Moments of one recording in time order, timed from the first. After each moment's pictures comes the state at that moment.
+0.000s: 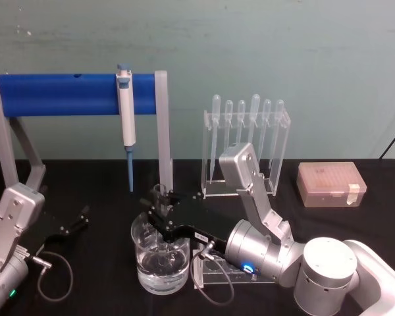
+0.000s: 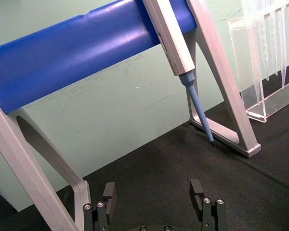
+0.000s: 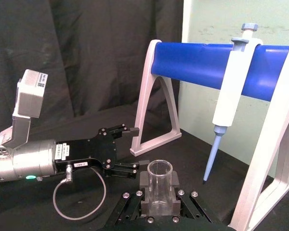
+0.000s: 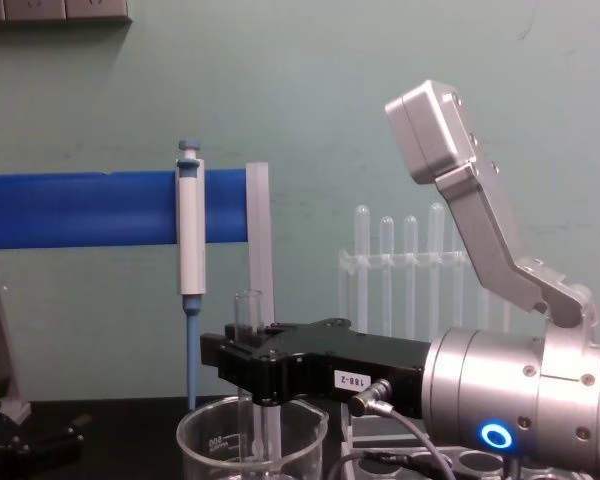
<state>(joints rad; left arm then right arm) -0.20 0.60 0.45 -1.41 -0.25 -0.12 0.03 0.39 0.25 -0.57 -1.42 0.36 0.06 0.47</state>
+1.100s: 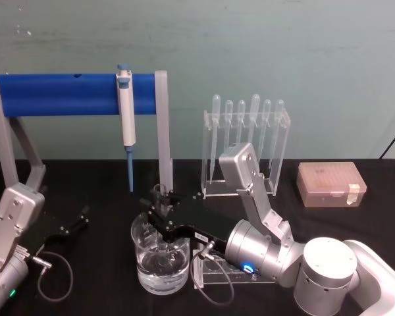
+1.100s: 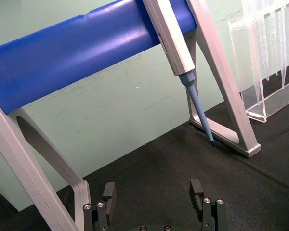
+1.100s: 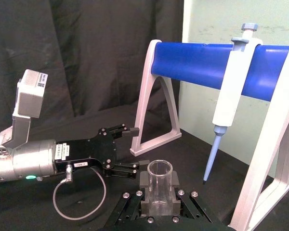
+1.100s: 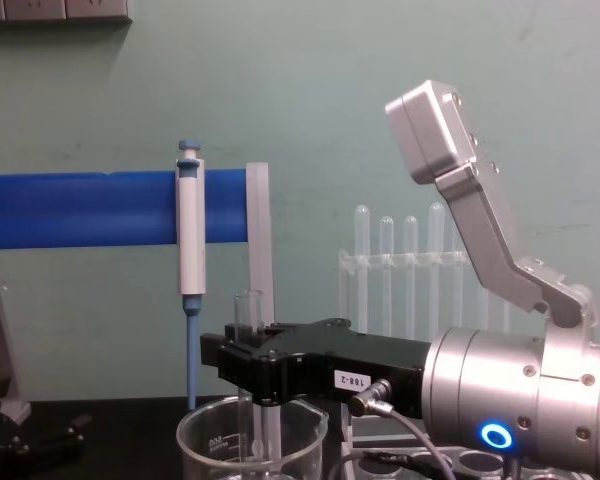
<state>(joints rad) -0.20 0.60 0.45 -1.41 -0.25 -0.12 0.03 0.39 0.25 -0.57 -1.42 0.36 0.06 0.47</state>
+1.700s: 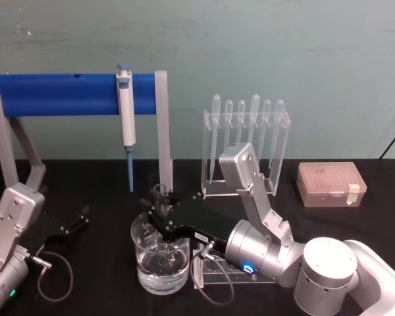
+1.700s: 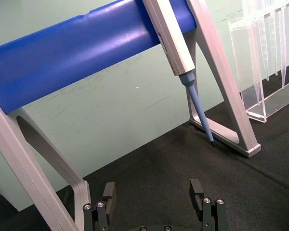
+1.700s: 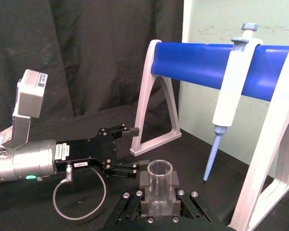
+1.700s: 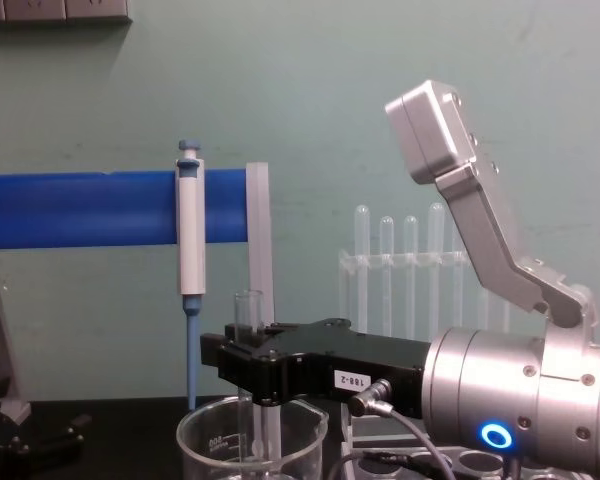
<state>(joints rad) -0.20 0.60 0.45 -1.41 -0.25 -0.12 0.03 0.39 0.25 -0.57 -1.42 0.36 0.06 0.47</state>
